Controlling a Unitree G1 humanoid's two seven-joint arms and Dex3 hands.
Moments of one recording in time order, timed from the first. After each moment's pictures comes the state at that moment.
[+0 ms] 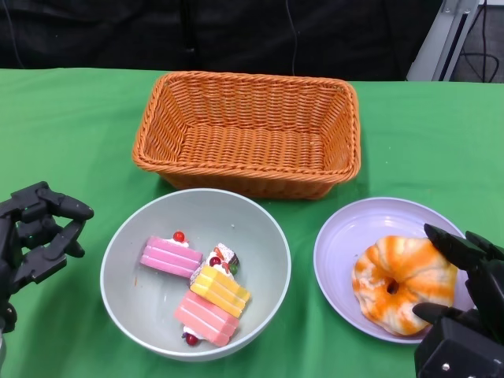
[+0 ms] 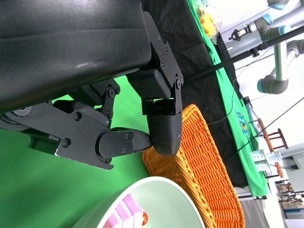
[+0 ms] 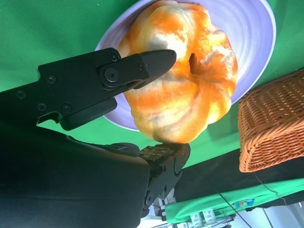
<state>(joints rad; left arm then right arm) -0.41 0.27 0.24 1.08 -0.09 -0.82 -0.24 0.11 -0.31 0.14 -0.02 -0.67 0.03 -0.13</state>
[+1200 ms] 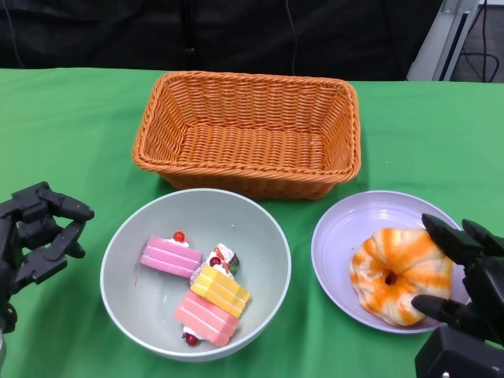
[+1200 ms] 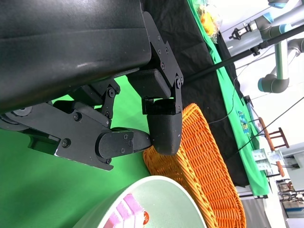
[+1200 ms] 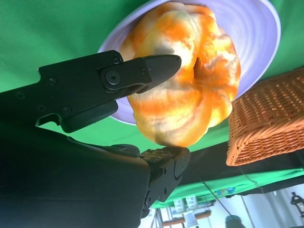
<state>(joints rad) -0.41 0.27 0.24 1.08 -0.08 -0.82 -0.24 0.06 -0.34 0.15 0.09 -0.66 -0.09 -0.22</state>
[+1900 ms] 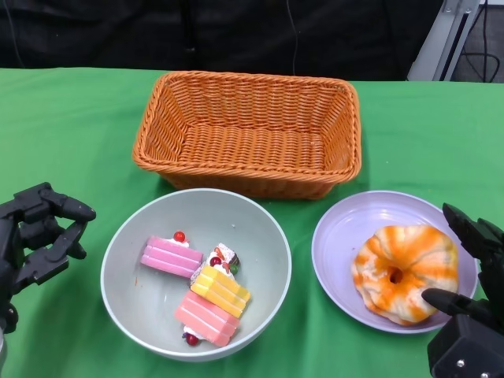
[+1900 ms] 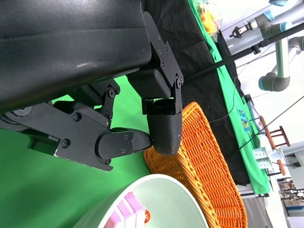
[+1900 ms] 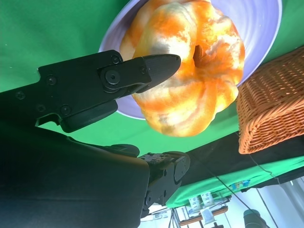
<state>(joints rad) -0.41 0.27 0.23 1.08 -0.08 -0.82 -0.24 0.08 -0.33 0.11 0.07 -0.61 -0.07 -0.22</state>
